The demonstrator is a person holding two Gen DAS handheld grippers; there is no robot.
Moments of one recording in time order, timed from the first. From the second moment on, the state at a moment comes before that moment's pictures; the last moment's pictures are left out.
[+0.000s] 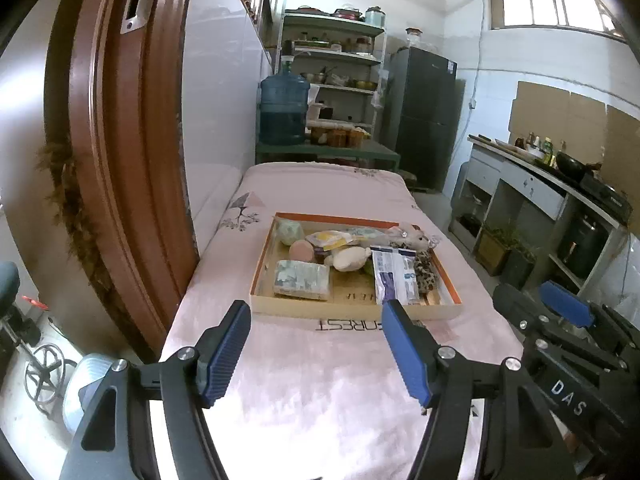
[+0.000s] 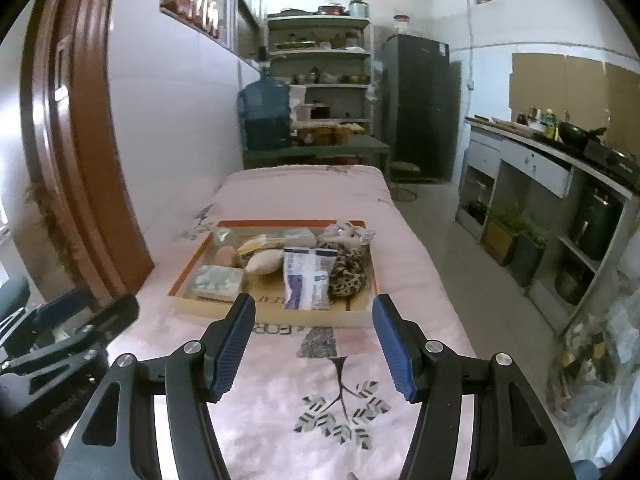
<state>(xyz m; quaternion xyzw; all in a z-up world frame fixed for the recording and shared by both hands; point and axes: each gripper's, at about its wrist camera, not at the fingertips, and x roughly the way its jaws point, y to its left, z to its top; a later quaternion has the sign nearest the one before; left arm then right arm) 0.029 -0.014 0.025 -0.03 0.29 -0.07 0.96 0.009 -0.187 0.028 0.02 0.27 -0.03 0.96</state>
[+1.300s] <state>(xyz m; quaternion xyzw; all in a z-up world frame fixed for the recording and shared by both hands) -0.005 -0.013 0.030 -0.01 0.28 -0.04 0.96 -0.023 -0.170 0.033 0.01 0.26 0.00 0.97</state>
